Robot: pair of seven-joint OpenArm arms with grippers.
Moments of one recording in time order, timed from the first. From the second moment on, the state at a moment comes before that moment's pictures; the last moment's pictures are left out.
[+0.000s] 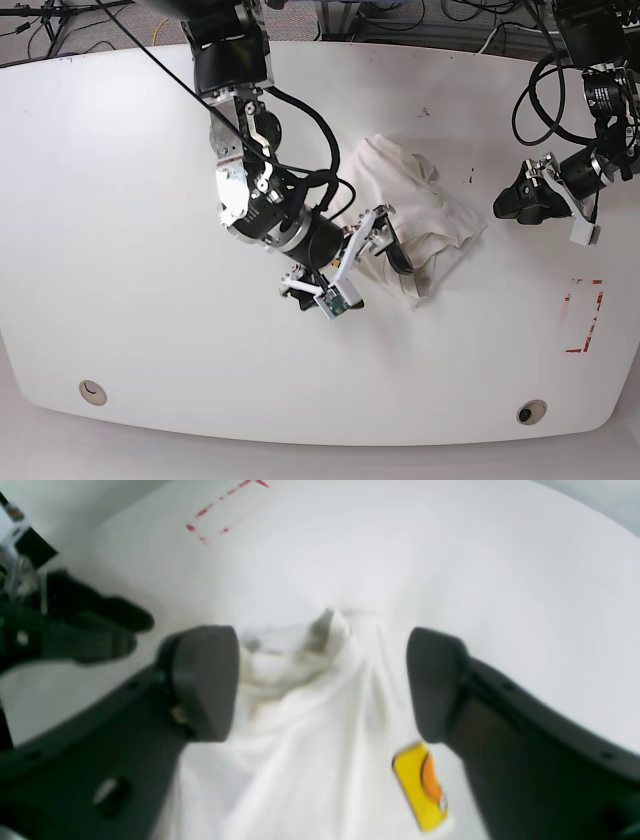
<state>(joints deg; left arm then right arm) 1.2 -24.6 -24.9 79.3 -63.5 -41.6 64.1 8.2 -4.9 -12.6 98.4 17.1 26.3 -45.9</state>
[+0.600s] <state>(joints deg) -0.6 -28.0 -29.8 79.2 -63.7 -41.6 63.9 0.4 -3.4 -23.1 93.2 17.1 26.2 -45.2</state>
